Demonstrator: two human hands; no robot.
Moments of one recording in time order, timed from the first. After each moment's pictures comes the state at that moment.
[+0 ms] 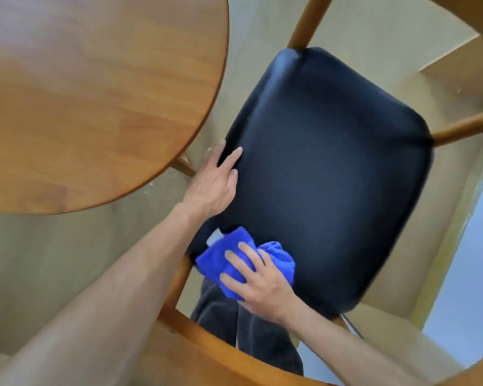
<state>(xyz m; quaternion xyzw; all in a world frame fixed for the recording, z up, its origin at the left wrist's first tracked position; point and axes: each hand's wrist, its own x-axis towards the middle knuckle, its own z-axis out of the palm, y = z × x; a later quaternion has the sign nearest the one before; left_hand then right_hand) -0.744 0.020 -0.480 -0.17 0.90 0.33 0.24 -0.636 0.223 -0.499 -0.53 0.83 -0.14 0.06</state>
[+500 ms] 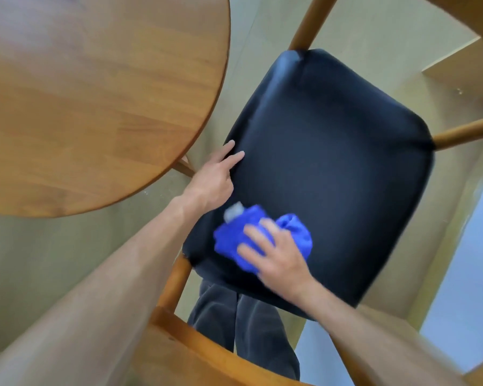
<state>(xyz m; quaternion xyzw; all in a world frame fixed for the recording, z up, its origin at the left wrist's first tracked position) -0.758 0.010 -0.479 -0.14 0.88 0.38 0.26 -0.687 0.228 -0.488 -0.48 0.86 -0.17 0.03</state>
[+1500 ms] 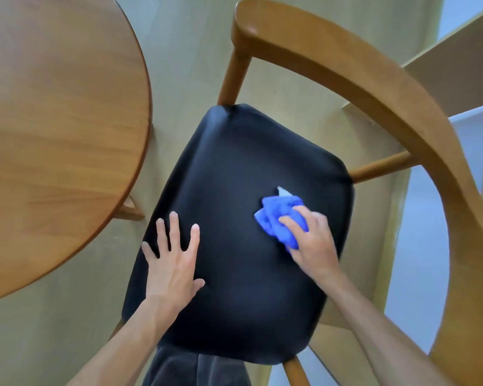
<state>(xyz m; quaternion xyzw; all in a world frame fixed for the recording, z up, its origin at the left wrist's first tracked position) -0.715 0.075 -0.493 -0.05 0.94 0.06 0.32 -0.827 0.338 -0.484 -0.27 0.96 -0.12 0.01</state>
